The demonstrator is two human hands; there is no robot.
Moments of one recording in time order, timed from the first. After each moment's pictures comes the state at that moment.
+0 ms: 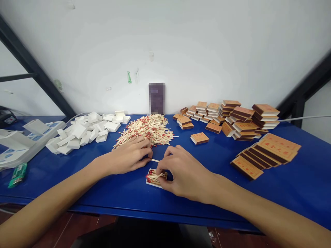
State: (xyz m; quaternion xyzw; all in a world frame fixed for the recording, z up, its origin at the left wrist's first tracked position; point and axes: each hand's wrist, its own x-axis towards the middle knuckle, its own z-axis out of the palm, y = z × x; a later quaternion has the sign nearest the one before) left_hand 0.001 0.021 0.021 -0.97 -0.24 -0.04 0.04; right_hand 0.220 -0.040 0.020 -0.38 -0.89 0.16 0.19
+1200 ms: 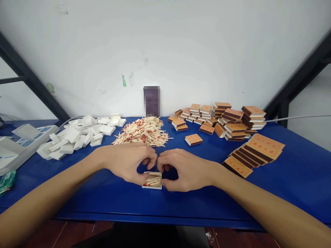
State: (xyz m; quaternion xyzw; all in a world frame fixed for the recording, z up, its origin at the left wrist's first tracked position) left_hand 0.032 0.021 0.065 -0.96 -0.22 0.05 -0.17; right_hand 0.244 -0.017 0.024 -0.29 -0.92 0.21 0.14
